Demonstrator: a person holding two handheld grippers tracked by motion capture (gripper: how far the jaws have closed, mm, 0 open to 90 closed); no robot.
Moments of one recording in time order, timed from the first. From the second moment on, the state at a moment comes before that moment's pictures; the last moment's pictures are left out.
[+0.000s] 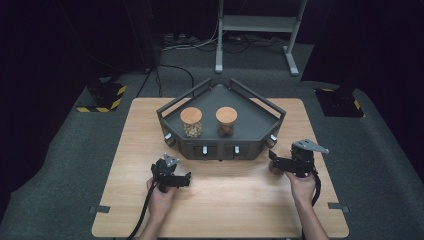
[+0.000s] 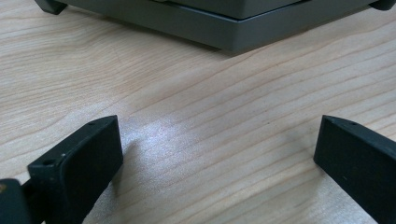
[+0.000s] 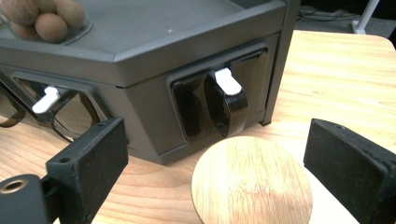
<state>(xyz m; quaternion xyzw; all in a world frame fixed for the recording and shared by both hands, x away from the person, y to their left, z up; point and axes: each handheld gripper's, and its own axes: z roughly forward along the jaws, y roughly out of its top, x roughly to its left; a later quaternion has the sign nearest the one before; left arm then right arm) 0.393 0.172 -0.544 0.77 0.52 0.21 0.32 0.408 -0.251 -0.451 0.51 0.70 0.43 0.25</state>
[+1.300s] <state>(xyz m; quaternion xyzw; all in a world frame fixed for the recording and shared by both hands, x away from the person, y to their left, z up) 0.393 0.172 -0.544 0.77 0.52 0.21 0.32 0.408 -0.260 -0.471 0.52 0.70 0.42 0.24</state>
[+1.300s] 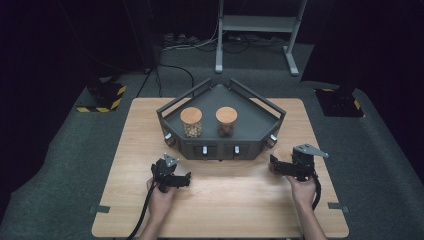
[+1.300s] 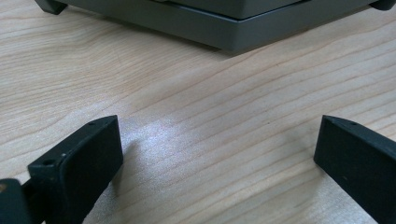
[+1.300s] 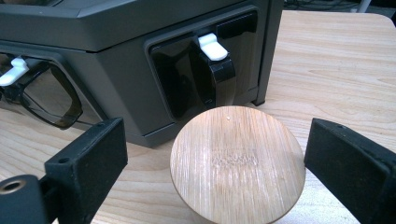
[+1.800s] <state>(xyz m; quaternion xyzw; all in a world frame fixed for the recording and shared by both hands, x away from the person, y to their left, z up) 0.393 0.172 -0.544 0.77 0.52 0.21 0.32 0.412 -0.262 -0.480 0.53 0.71 0.40 0.24</state>
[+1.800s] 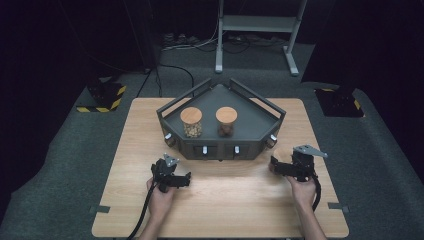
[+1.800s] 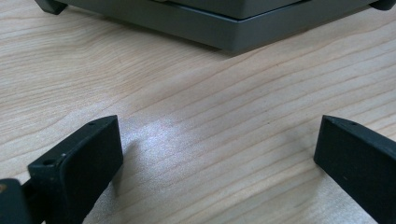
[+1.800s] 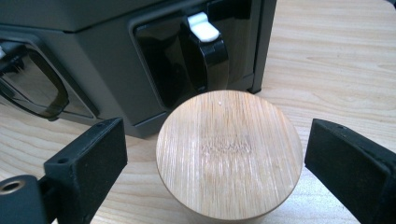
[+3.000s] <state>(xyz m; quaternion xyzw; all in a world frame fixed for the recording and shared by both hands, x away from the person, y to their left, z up) 0.393 0.172 -0.544 0.77 0.52 0.21 0.32 0.415 -0.266 -0.507 0.55 0.71 0.37 0.23</state>
